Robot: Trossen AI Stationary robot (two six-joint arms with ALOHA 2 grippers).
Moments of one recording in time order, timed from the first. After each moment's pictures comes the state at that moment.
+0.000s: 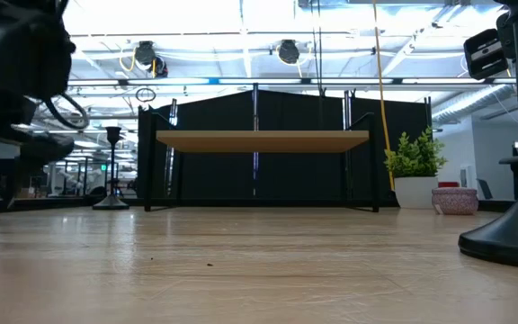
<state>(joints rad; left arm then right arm) -0.40 1.50 0.71 -1.22 -0.10 -2.33 0.41 0.08 0.02 0.26 -0.15 0.20</state>
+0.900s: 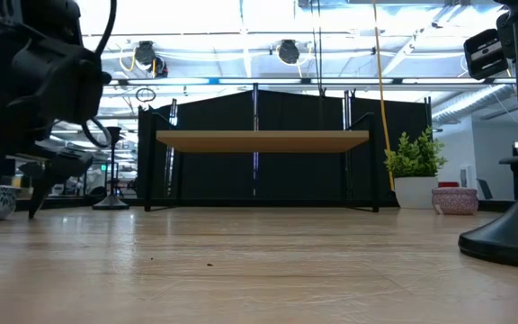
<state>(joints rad) -0.27 1.55 0.67 -1.04 -0.17 -2.21 0.41 0.08 0.02 0.26 -0.15 0.20</state>
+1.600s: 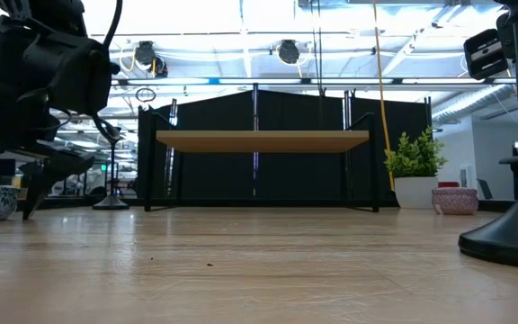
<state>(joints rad) -0.26 1.55 0.68 -1.03 -0.06 -2.13 0.41 0.08 0.02 0.26 -0.15 0.20</state>
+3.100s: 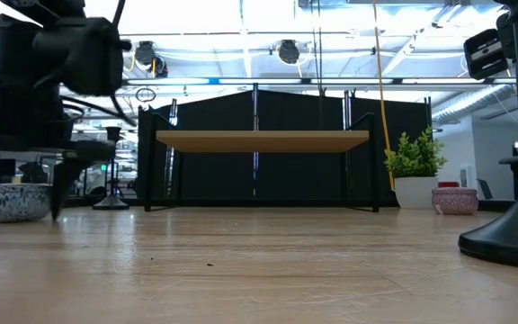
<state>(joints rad) -0.26 1.50 0.71 -0.88 -0.13 -2.12 0.41 0.08 0.02 0.26 -0.15 0.20</state>
